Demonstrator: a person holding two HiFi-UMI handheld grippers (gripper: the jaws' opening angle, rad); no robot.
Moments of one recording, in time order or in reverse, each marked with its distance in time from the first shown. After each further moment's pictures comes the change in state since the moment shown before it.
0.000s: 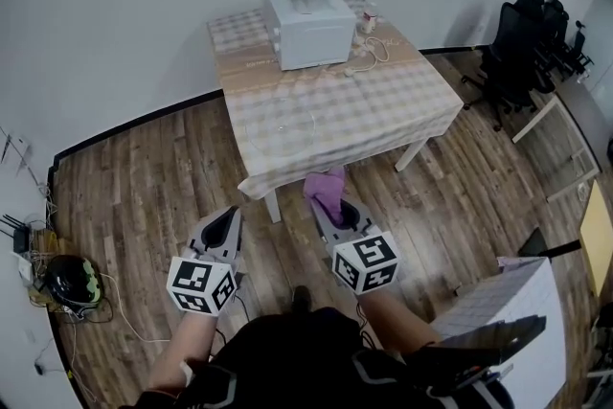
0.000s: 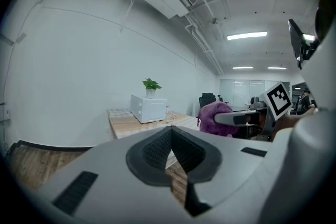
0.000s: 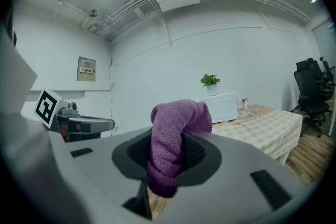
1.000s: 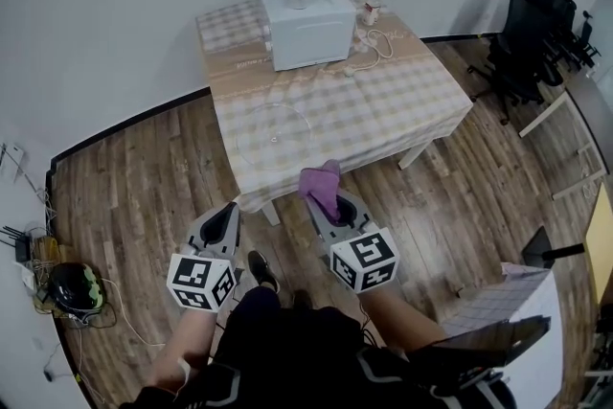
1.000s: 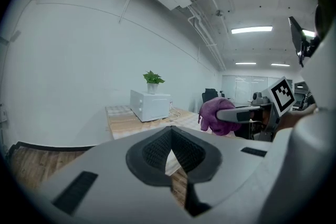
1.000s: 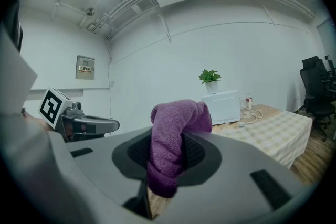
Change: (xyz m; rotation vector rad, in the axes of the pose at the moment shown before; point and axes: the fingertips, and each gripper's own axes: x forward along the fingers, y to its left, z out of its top) left arm 0.102 0.032 -0.002 -0.002 0.059 0.011; right arm 0.073 -0.067 0.005 0.001 0.026 0.028
